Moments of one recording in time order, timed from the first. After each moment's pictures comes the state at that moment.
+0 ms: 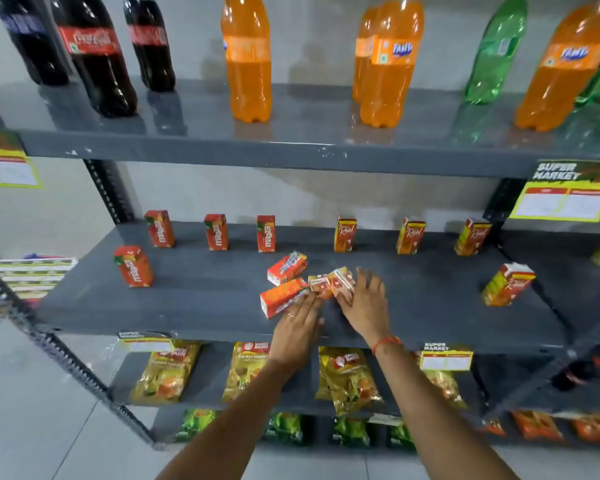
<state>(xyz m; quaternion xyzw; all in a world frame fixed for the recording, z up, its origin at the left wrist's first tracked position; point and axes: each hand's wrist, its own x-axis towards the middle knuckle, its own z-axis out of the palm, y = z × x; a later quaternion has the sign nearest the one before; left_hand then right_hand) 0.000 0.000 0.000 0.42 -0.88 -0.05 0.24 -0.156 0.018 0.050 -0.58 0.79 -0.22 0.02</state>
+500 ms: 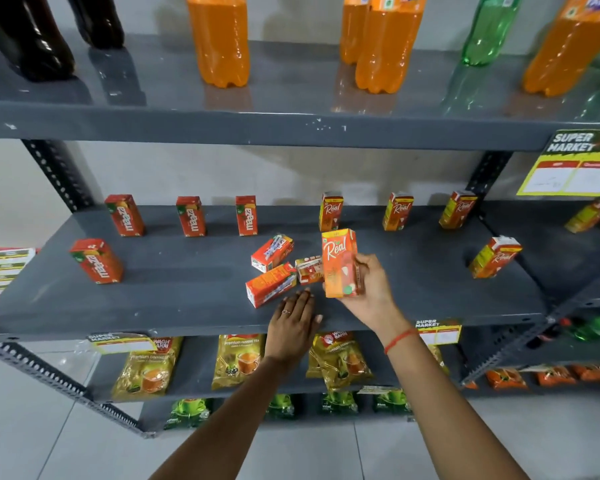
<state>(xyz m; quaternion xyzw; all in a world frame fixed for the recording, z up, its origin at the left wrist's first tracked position) -0.003 0.002 -0.026 0.43 -0.89 -0.07 0.16 -0.137 0.038 0.107 -0.13 0.45 -0.63 0.62</state>
